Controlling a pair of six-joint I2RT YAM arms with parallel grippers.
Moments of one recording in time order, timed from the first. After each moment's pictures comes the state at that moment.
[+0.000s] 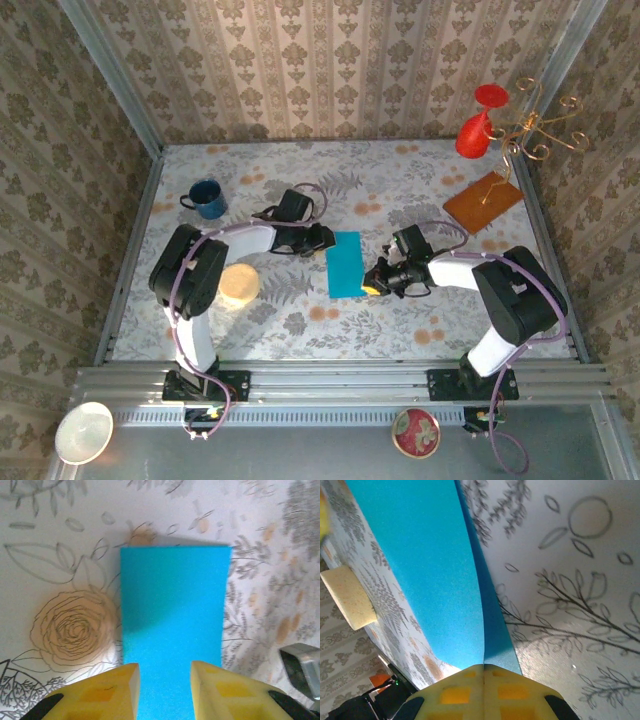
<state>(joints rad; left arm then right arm) -0.60 1.87 1.12 -0.20 0.41 -0.77 0.39 1.64 0.66 -0.10 -0.64 0.89</state>
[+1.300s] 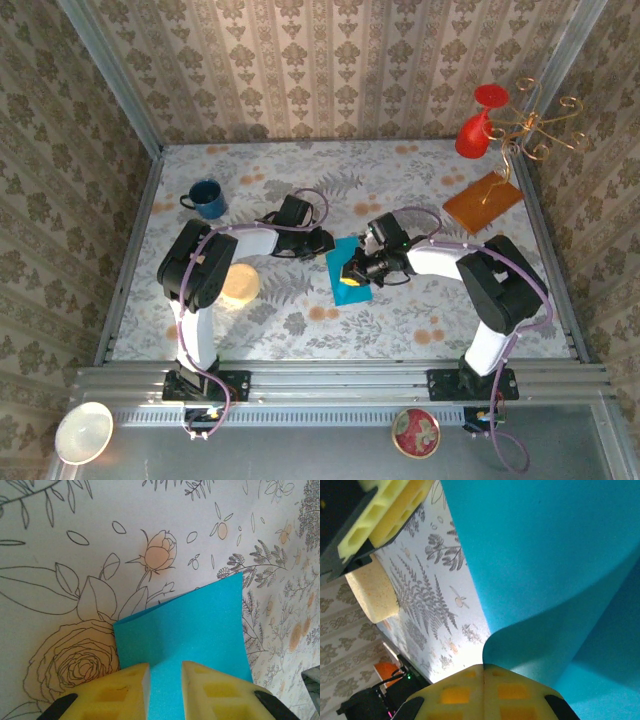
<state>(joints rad) -0.59 1.95 1.09 -0.08 0.45 -0.77 0.50 1.74 0.86 -0.14 -0.64 0.92</state>
